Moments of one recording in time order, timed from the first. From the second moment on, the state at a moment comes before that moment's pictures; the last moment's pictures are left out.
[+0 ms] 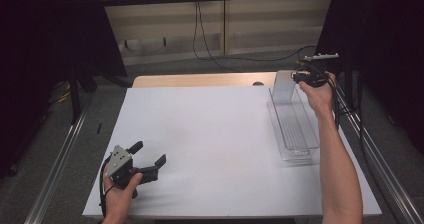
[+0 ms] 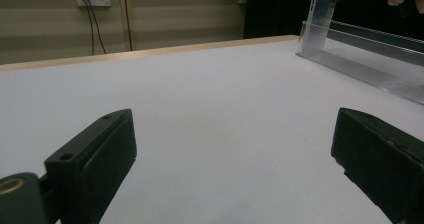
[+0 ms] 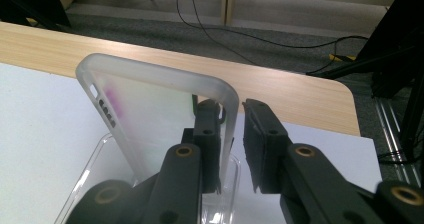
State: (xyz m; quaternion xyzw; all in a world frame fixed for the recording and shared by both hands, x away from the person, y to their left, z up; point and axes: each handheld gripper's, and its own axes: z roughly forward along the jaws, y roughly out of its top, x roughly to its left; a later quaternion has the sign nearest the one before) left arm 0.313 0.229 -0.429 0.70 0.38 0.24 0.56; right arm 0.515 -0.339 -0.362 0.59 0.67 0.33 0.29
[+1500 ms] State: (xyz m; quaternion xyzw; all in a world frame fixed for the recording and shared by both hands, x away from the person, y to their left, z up) left arm 0.312 0.228 -0.429 0.70 0.38 0.24 0.56; right arm 0.505 -0.341 -0.361 0.59 0.67 0.35 0.30
